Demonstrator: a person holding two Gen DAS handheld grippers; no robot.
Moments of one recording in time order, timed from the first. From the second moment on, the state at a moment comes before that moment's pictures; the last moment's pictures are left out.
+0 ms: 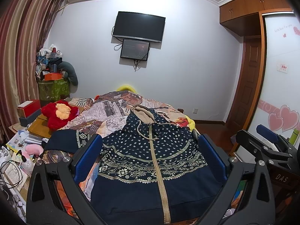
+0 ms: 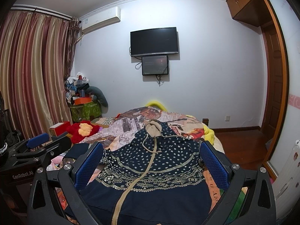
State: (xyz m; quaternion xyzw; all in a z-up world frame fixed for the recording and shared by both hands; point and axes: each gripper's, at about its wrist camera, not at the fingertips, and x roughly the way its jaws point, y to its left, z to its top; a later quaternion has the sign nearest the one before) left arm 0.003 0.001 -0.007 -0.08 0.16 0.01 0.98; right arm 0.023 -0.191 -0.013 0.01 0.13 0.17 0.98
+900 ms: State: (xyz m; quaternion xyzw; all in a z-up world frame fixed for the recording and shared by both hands) left arm 0.007 0.012 -0.007 -0.08 0.15 0.02 0.99; right arm 0.032 -0.184 -0.016 0.00 0.14 0.18 0.97
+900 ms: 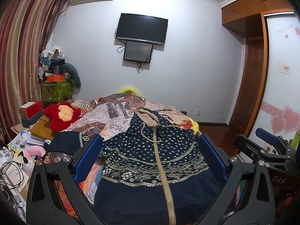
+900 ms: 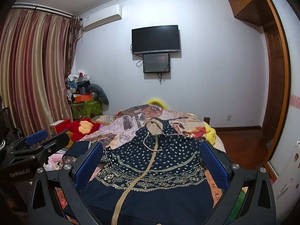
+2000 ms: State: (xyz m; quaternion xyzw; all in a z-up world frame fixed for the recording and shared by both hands) left arm 0.194 0.329 -0.221 -0.22 0.42 0.26 0.84; right arm 0.325 -0.048 -0.149 -0.08 0.38 0.22 0.89
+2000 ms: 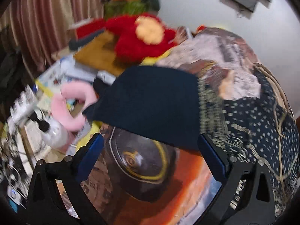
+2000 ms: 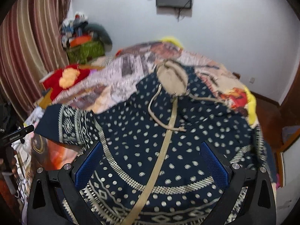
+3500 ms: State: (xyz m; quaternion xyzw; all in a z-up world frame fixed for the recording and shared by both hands) left arm 0.337 0.182 -0.093 -0.18 0.32 0.05 0.93; right arm 0.402 -0.075 -0.195 -0.01 0.54 0.26 0.80
